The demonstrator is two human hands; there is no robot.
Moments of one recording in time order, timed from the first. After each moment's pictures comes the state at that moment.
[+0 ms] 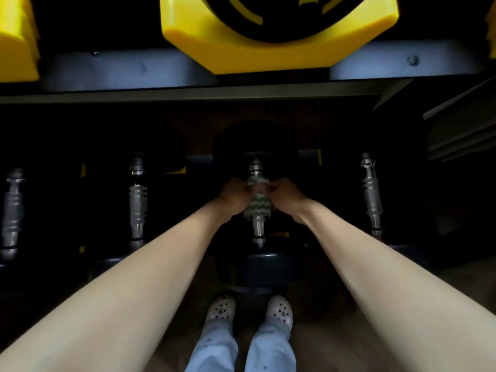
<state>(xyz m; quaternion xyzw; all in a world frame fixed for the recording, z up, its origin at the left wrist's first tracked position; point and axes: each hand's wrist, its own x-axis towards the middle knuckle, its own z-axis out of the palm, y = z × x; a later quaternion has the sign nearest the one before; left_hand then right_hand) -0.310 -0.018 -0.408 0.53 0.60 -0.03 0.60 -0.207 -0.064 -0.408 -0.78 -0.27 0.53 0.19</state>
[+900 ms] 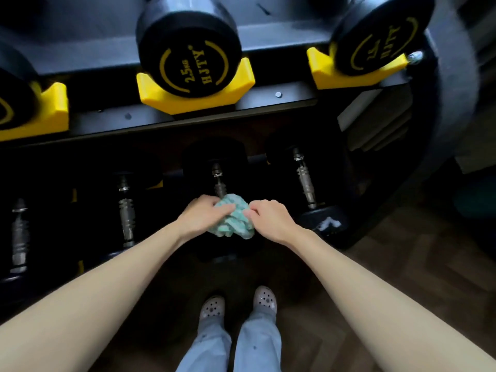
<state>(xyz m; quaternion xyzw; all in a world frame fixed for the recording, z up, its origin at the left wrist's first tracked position) -0.340 -0.073 -0.292 0.69 0.48 -0.10 0.53 -0.212 -0.168 -0.285 -0.78 -0.44 0.43 0.09</state>
